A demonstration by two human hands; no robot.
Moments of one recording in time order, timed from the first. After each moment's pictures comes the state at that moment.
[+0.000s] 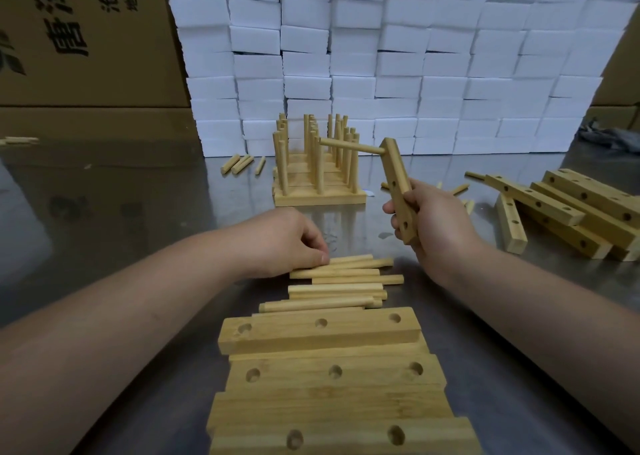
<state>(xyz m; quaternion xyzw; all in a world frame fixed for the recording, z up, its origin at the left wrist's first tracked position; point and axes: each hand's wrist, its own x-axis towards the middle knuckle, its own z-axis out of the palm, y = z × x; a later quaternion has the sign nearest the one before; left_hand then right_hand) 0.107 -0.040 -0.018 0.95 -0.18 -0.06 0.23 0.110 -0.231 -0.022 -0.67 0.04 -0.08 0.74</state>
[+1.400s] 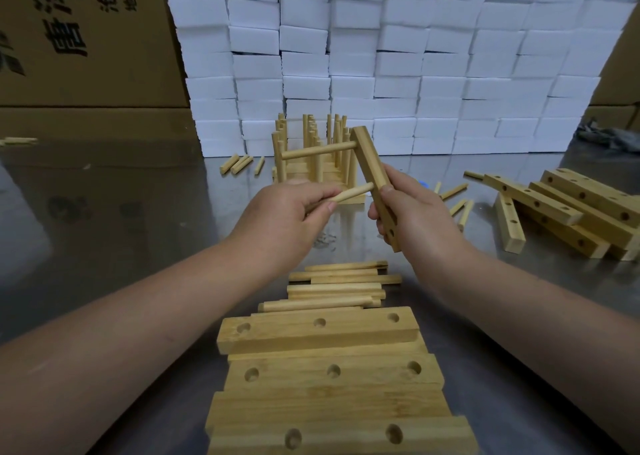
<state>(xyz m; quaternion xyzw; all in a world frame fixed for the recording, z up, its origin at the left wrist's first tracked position) 0.097 -0.054 -0.022 0.86 -0.25 0.27 0.34 0.086 -0.218 -0.018 -0.75 -0.12 -0.11 0.65</state>
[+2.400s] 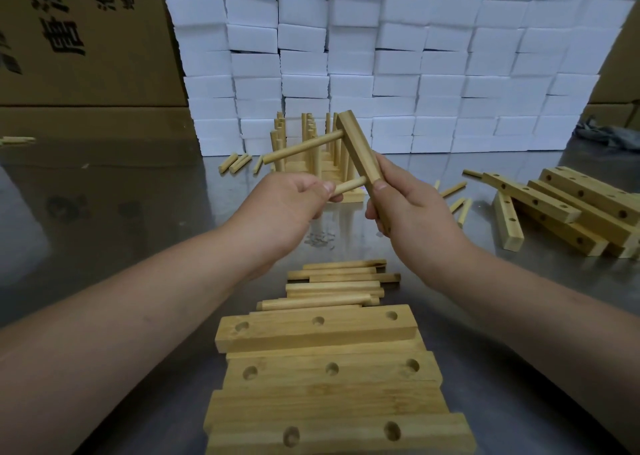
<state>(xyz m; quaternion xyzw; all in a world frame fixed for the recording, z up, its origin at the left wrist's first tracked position) 0.093 -0.060 -0.006 0.82 -0.13 0.09 0.54 0.088 -0.219 -0.020 -0.80 -0.16 -0.16 0.56</state>
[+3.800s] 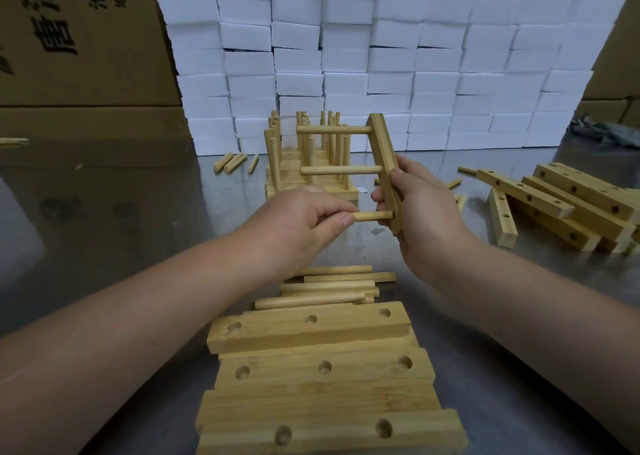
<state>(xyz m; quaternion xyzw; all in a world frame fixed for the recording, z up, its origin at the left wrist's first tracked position) 0.085 -0.065 -0.011 0.90 -0.28 0.12 0.30 0.098 -0.218 -0.015 -0.65 -0.01 -0.13 0.75</state>
